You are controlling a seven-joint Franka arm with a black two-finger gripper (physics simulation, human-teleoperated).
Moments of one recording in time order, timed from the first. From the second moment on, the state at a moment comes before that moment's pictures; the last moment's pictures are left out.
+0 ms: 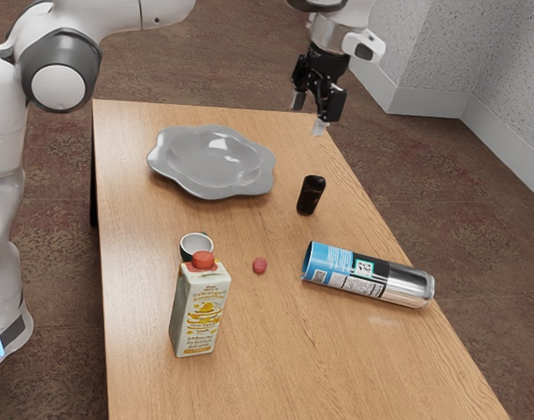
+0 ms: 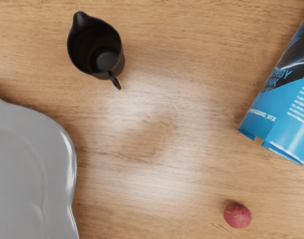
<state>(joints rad) -0.19 0.15 0.24 -1.22 -0.03 1.33 -0.08</state>
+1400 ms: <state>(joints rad) -0.19 -0.40 -0.02 -1.97 0.03 1.70 -0.48</state>
